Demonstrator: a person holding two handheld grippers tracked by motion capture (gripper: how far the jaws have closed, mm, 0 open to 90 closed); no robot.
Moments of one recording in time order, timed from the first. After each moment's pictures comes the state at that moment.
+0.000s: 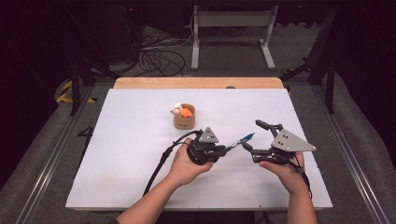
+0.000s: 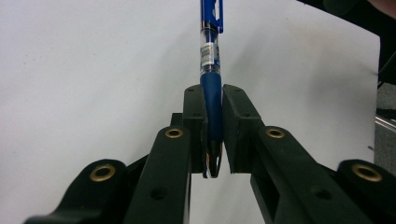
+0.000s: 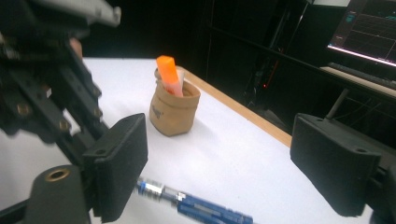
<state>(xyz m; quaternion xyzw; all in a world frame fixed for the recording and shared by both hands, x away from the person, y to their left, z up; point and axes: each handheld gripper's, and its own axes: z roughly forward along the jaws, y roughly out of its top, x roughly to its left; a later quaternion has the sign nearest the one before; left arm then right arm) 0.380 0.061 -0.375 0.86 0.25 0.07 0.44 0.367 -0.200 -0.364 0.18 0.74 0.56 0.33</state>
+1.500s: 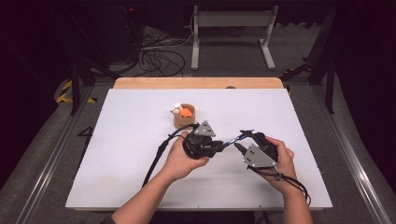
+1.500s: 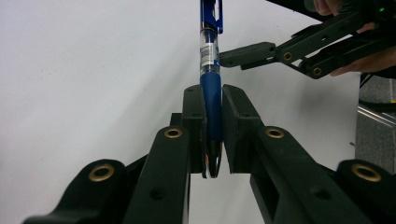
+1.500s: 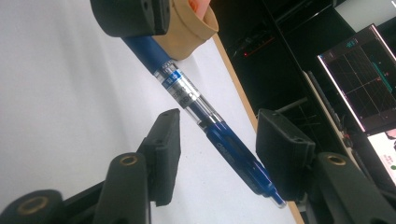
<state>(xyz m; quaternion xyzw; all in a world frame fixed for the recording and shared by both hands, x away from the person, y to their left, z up) 0.383 0.070 -0.353 0.87 0.24 0.06 0.43 0.359 -0.160 -0.381 0.02 0.82 0.33 0.47</state>
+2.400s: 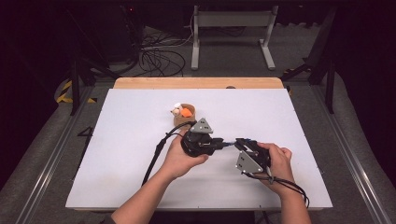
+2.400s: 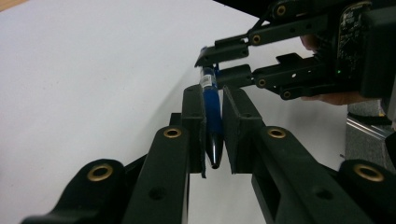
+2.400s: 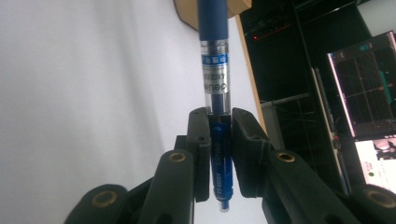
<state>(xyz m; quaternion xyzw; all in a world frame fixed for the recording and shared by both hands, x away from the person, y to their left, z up) 0.387 0.076 -0.347 0.85 0.24 0.06 0.46 0.356 -0.147 -0.394 -0.03 0.84 0.23 0.49</state>
